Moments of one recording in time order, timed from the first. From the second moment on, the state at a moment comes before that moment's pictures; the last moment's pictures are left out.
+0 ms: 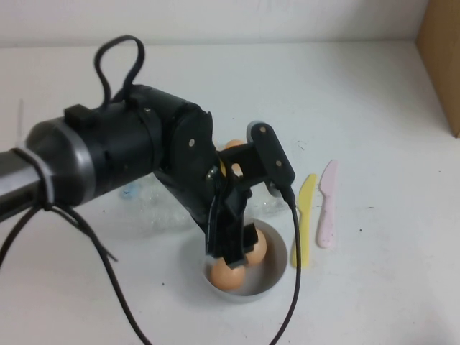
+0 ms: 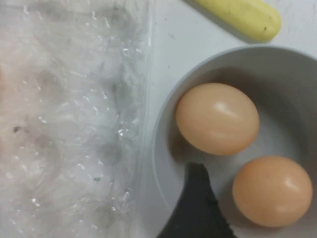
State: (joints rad) right arm 0.03 -0.01 0.03 0.14 0.37 -0.05; left arm -0.73 1.71 -1.30 -0.08 0.86 0.61
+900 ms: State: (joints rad) right arm 0.03 -0.01 0.03 0.14 0.37 -0.05; left arm -0.73 0.86 -0.69 -0.09 0.45 0.26
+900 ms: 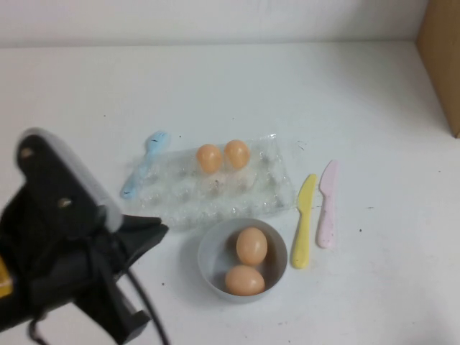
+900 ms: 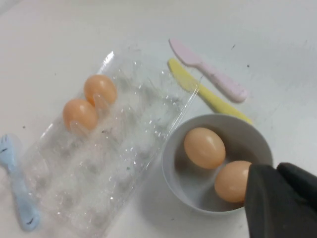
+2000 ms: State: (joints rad) right arm 0.03 -0.01 0.03 0.14 0.37 -0.05; left arm -0.51 0.31 -0.33 0.20 0.25 0.03
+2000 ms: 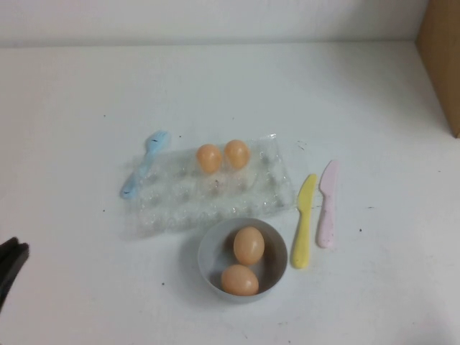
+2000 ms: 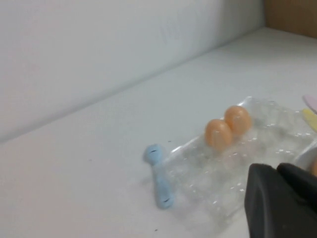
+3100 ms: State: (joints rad) right arm 0.03 -0.01 0.03 0.14 0.37 -0.05; left arm -0.14 -0.01 0.02 0.03 0.28 0.00
